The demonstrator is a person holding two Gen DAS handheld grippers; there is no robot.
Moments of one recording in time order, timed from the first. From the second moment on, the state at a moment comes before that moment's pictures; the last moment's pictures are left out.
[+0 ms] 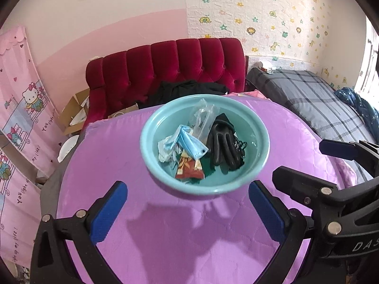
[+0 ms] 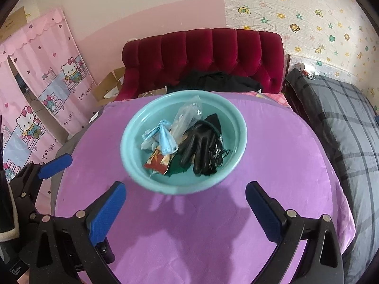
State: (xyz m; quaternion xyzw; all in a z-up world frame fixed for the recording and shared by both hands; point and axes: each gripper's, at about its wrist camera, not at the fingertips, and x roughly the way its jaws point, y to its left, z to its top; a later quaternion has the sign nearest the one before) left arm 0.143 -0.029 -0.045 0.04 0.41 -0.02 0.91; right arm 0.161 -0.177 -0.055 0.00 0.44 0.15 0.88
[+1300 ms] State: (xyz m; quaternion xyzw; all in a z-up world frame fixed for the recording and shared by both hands) left arm 0.068 -0.034 -0.091 0.02 0.43 0.02 0.90; right arm 0.079 -0.178 -0.100 -0.02 0.43 0.16 0.89
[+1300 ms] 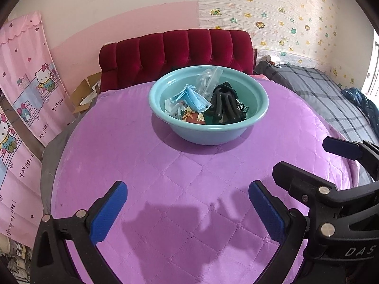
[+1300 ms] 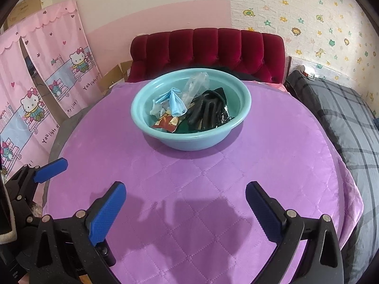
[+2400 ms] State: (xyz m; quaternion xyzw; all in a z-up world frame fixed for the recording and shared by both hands) left arm 0.067 -0.034 -0.088 0.02 0.42 0.02 0.91; right arm 0.078 -0.179 -0.099 -0.02 0.42 0.16 0.89
